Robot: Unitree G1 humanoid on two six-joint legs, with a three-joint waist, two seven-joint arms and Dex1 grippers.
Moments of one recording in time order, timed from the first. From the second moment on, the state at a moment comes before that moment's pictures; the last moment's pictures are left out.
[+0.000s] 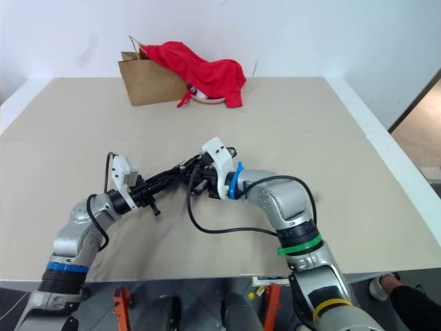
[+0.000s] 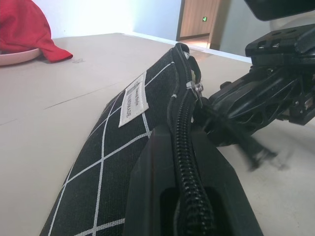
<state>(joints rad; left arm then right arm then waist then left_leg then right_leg) -0.33 0.35 0.02 0.03 -0.44 0.18 -0.86 -0.70 -0.34 0.21 -0.08 0.49 0.94 0.67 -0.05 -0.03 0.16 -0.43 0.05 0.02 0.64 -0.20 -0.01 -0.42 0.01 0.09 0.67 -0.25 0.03</state>
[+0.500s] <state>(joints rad) -0.33 0.37 0.01 0.03 -0.44 0.18 -0.88 -0.69 -0.68 0.08 0.04 0.41 0.79 0.79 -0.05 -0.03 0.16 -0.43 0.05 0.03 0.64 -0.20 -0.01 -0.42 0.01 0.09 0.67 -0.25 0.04</state>
